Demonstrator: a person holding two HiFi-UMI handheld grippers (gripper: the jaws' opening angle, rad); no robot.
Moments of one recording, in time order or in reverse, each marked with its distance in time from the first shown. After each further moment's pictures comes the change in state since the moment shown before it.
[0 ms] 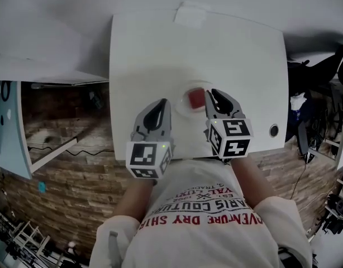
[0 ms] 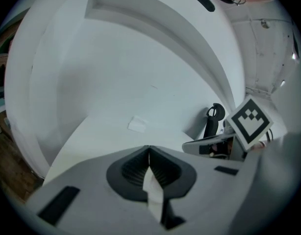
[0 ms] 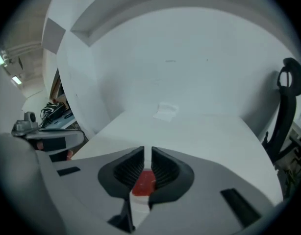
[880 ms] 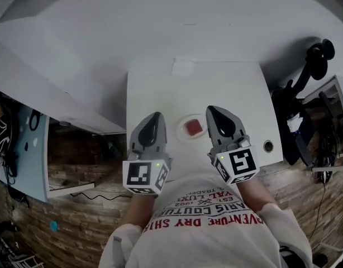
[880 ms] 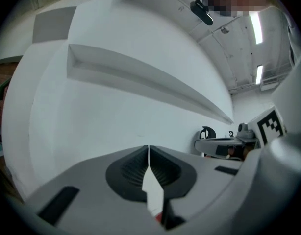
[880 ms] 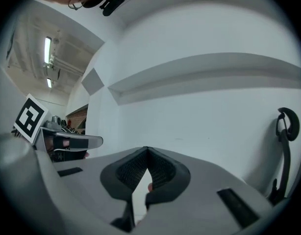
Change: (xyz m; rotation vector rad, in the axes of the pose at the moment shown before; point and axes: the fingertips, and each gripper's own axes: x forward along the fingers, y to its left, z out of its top) left arm -0.100 -0.061 0.141 0.223 -0.397 -0.002; right arm -0.173 0.034 0.120 -0.173 -0.661 0.085
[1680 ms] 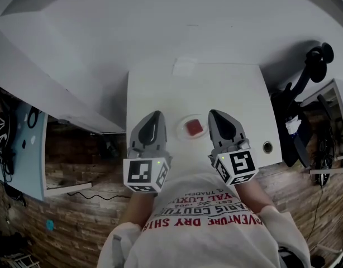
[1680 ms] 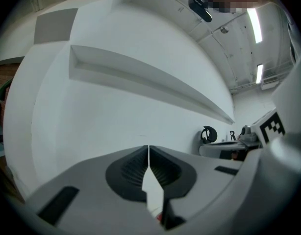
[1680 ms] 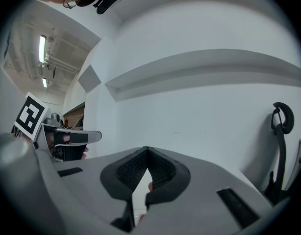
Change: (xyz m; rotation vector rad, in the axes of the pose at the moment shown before) left arm -0.003 0.008 -0.004 0.006 -0.008 0.010; right arm -0.004 0.002 -0.019 0.031 0.042 -0.032
